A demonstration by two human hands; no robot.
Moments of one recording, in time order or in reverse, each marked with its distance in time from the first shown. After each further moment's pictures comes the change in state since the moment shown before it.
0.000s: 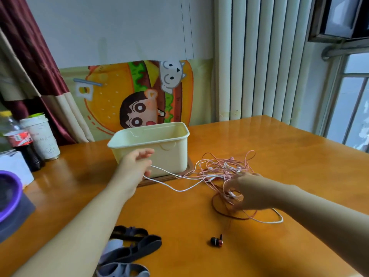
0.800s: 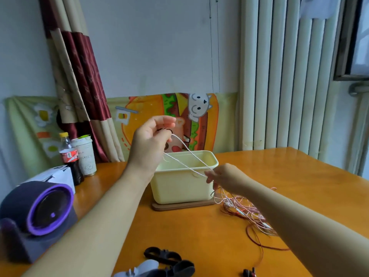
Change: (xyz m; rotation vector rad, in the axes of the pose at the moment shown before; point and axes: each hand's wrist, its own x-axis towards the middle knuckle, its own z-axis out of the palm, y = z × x) left_hand -0.024 0.121 -0.049 -0.233 0.100 0.525; right_hand 0.059 -0.087 -0.093 0.723 0.309 0.030
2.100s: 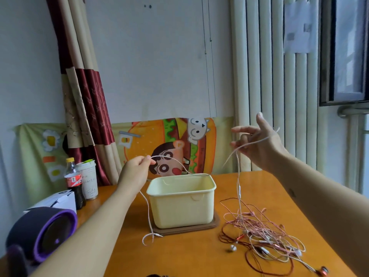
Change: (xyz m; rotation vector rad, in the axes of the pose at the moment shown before) left_hand 0.026 -0.015 -0.038 0.588 0.088 -0.215; right_hand -0.029 -0.040 -0.125 1.185 0.248 -0.315
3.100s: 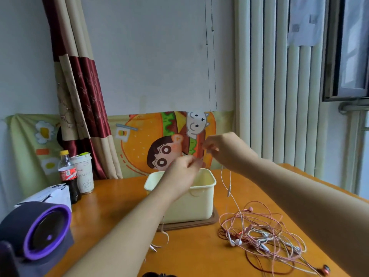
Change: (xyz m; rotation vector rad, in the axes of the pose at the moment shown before) left_hand -0.042 0.046 0.055 -0.114 -0.422 0.185; right_hand 0.009 0.038 0.043 -1.544 -0.216 -0.455
